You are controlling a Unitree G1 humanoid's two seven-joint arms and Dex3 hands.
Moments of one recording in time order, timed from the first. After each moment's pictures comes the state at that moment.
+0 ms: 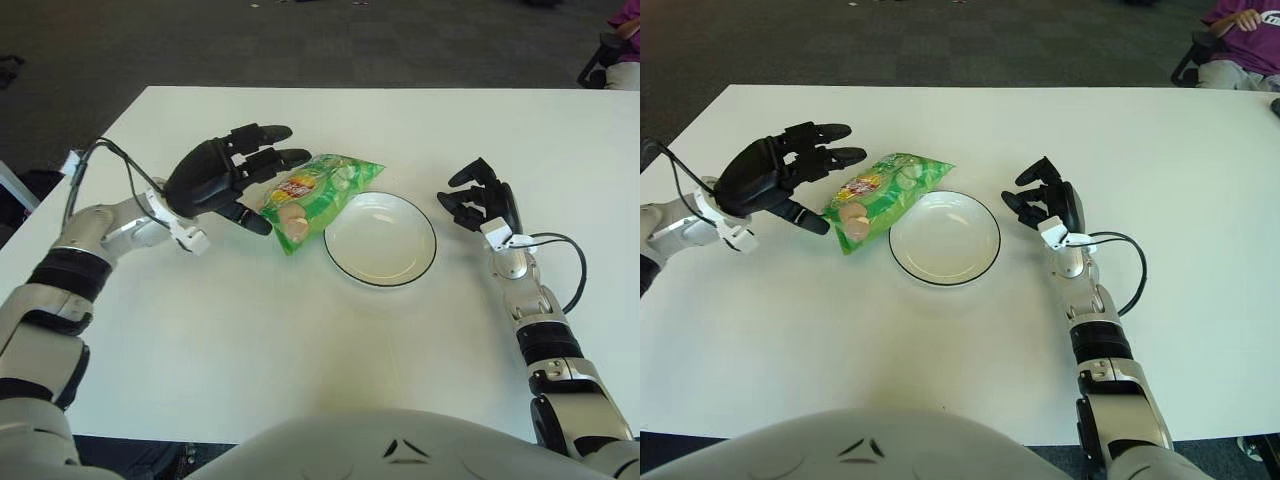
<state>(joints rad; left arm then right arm) -0.56 0.85 -0.39 0.52 0.73 -1.12 0.52 -0.25 -0.31 -0.02 0.43 -0.33 -0.38 -0.24</state>
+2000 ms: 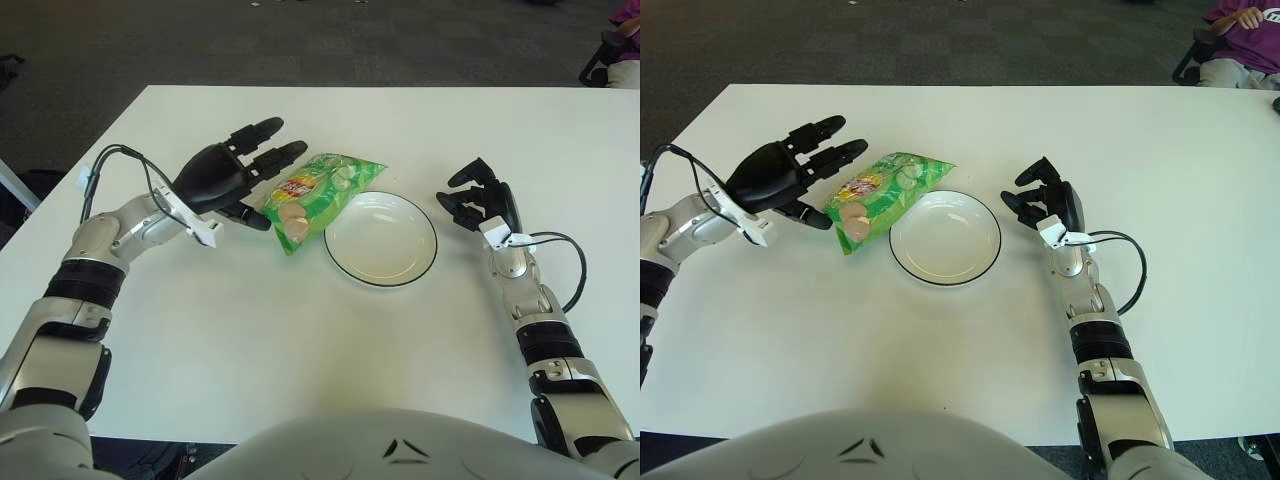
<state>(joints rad) -0.49 0.73 -0.21 0.44 0.92 -0.93 0.32 -0.25 -0.31 -0.01 0.41 -0.34 -0.34 -0.24</state>
